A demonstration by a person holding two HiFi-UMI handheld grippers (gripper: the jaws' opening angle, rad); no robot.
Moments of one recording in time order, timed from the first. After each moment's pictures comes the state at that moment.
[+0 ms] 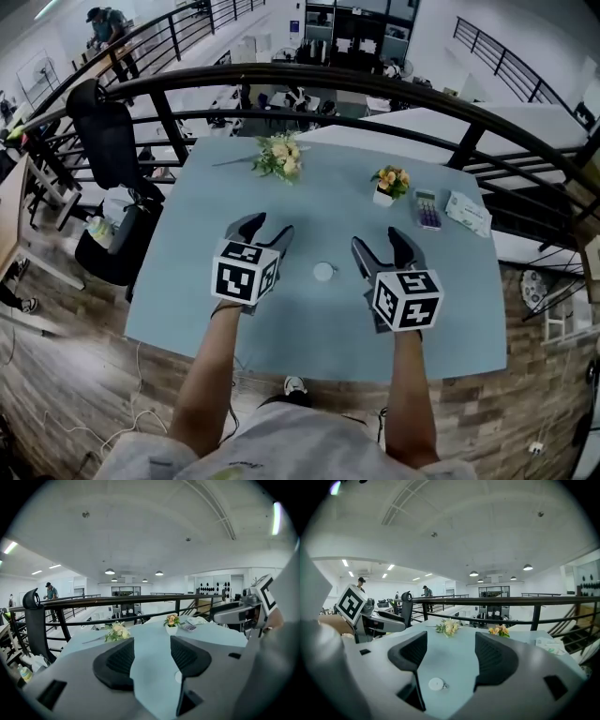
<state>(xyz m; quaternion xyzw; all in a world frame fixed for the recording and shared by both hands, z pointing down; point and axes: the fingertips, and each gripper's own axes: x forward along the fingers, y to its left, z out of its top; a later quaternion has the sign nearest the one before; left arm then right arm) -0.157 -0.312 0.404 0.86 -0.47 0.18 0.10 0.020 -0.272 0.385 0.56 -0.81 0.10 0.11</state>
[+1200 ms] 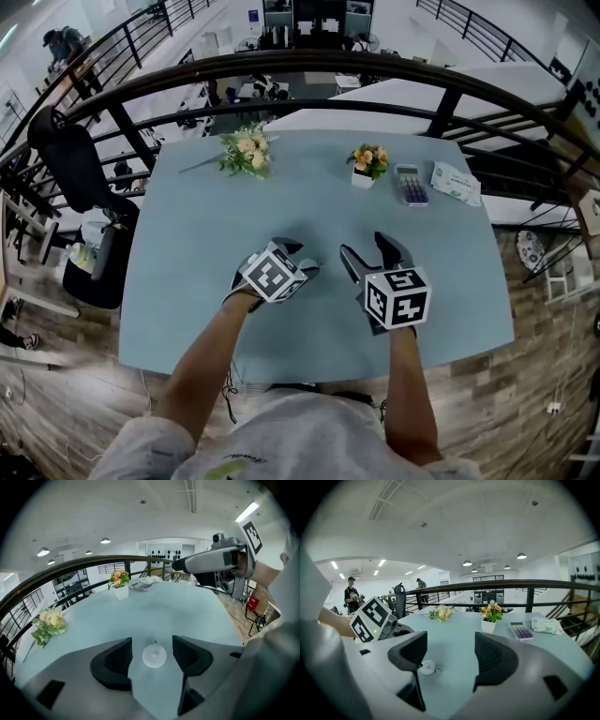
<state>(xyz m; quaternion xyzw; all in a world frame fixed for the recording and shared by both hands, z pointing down) -0.038 -0.286 0.563 0.90 -0.16 0.40 0.08 0.049 -0.274 0.459 0.58 -0.79 0.17 0.14</state>
